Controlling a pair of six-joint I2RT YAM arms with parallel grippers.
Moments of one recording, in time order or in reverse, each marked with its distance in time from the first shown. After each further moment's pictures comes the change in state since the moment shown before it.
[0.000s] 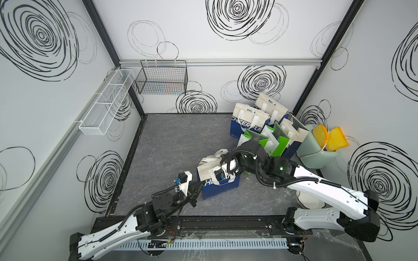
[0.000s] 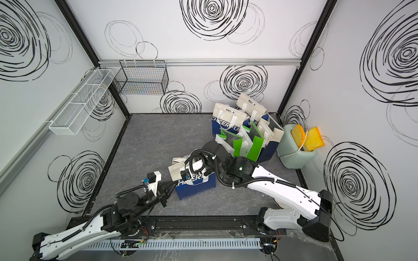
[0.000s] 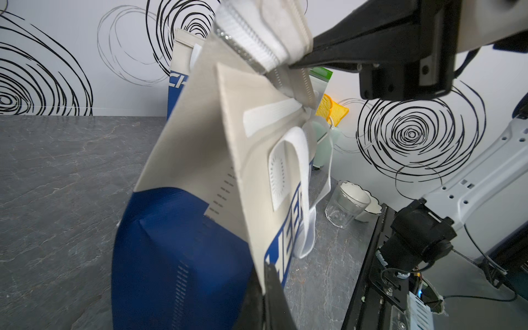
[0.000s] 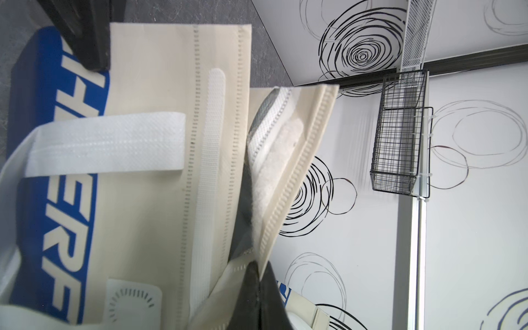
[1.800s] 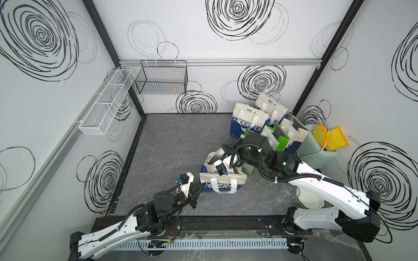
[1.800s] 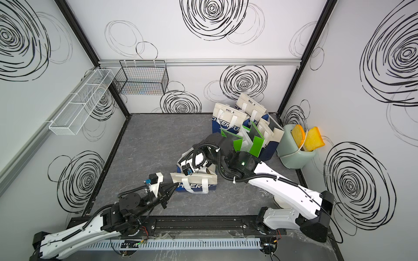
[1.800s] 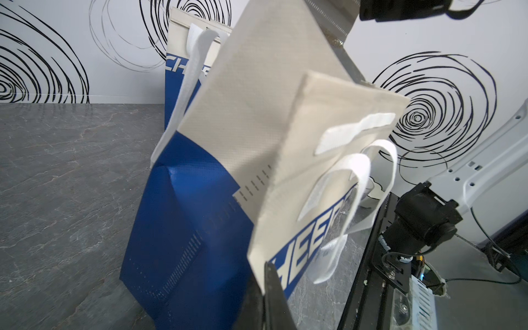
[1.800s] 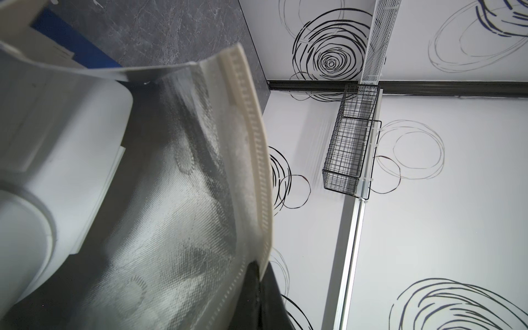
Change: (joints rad) left arm -0.011 -0.005 0.000 -0.053 -0.014 0.002; right arm -0.053 0.018 0.076 0.037 -0.008 -0.194
